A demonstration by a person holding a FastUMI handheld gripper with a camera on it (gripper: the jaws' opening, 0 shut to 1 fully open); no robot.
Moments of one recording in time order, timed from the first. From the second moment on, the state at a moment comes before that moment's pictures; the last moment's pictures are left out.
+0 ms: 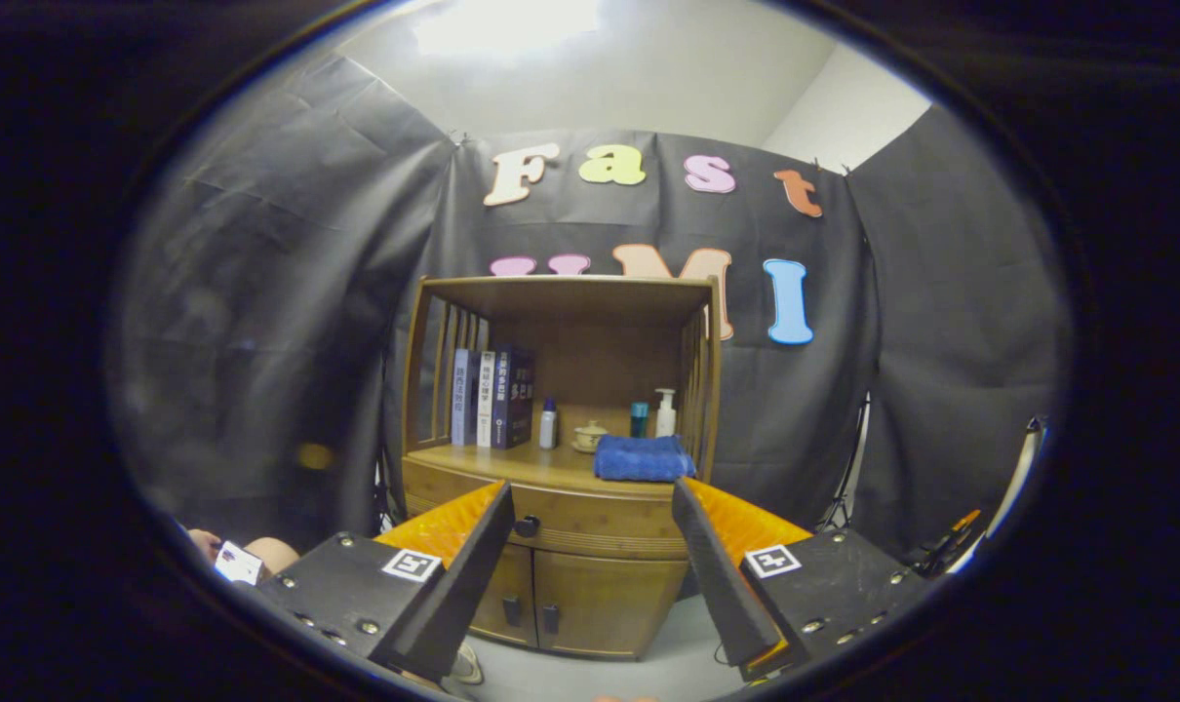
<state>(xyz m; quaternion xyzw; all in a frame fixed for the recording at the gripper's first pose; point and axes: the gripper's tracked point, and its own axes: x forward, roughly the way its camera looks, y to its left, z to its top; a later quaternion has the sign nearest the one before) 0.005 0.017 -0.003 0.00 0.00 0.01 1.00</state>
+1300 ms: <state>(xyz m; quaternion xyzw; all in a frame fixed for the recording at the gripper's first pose) 0.219 0.083 -0.115 0.04 0.06 -0.02 1.00</state>
